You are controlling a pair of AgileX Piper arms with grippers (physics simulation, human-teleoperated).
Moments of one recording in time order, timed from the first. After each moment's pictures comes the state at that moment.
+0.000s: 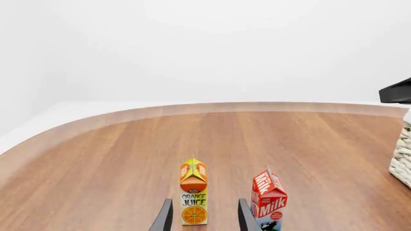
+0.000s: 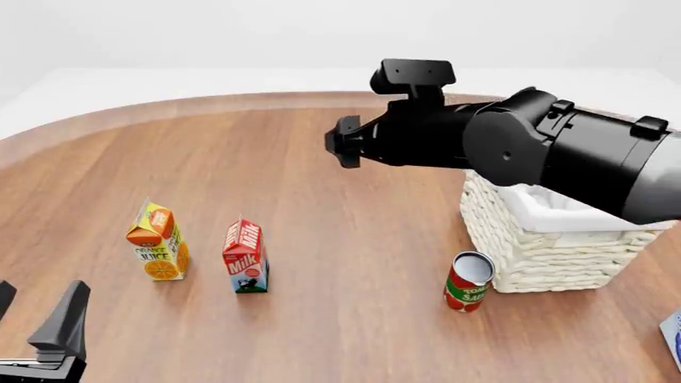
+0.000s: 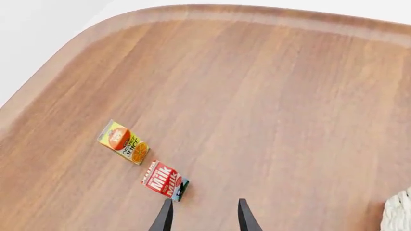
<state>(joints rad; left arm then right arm) 0.00 0.01 0.00 -0.01 0.00 0.65 1.51 -1.26 0.35 0.26</state>
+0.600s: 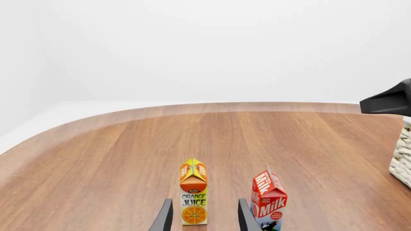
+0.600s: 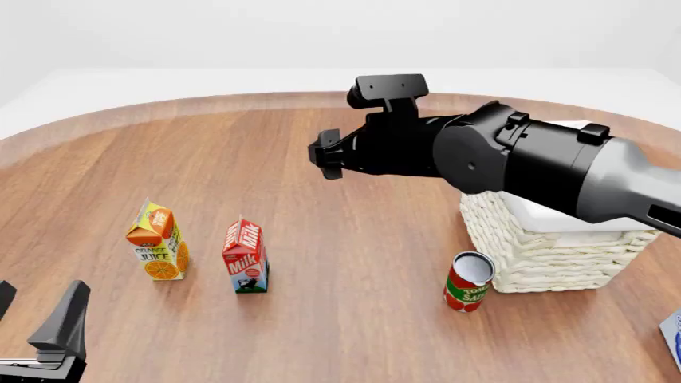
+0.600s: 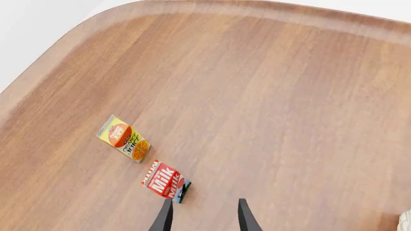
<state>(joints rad) 0.00 0.01 0.00 -0.01 0.00 0.68 1.58 -1.28 0.30 0.24</state>
